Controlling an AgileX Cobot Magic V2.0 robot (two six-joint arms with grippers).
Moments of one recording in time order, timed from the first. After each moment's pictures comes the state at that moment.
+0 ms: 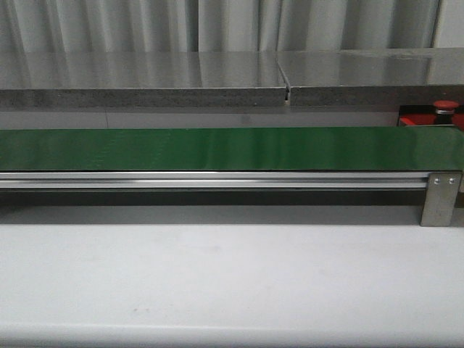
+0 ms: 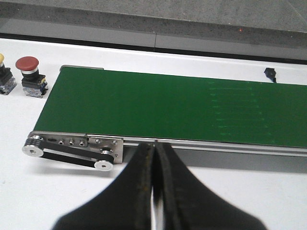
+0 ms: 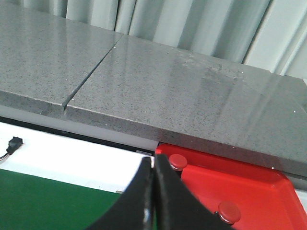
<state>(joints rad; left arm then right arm) 0.15 0.63 -0.55 -0.54 0.49 0.43 0.01 0.96 -0.73 1.70 -0.09 -1.85</state>
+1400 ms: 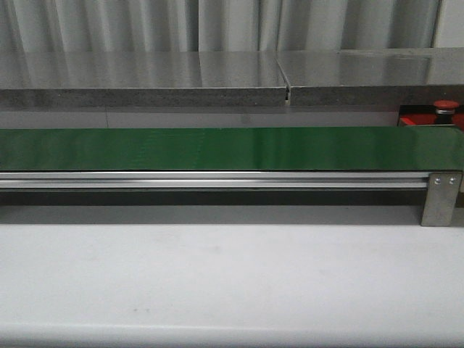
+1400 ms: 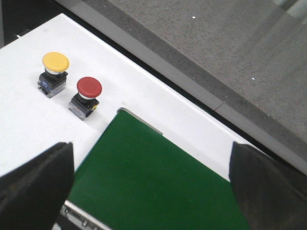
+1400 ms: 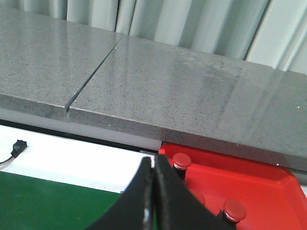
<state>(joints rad) 0.43 1.33 -1.08 -0.72 0.49 0.25 0.01 0.96 -0.73 1.73 -0.09 -1.85</state>
